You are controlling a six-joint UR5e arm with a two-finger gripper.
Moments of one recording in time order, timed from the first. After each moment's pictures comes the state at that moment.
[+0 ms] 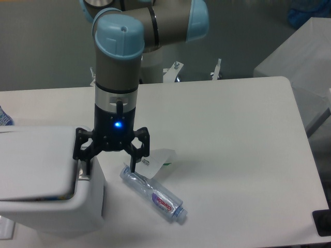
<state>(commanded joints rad) 2.24 -1.85 -1.43 -0.98 1.31 -0.01</state>
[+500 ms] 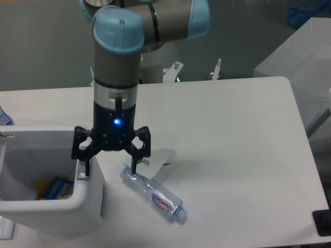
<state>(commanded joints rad) 2.26 -1.87 -1.27 -0.94 1.36 0.08</state>
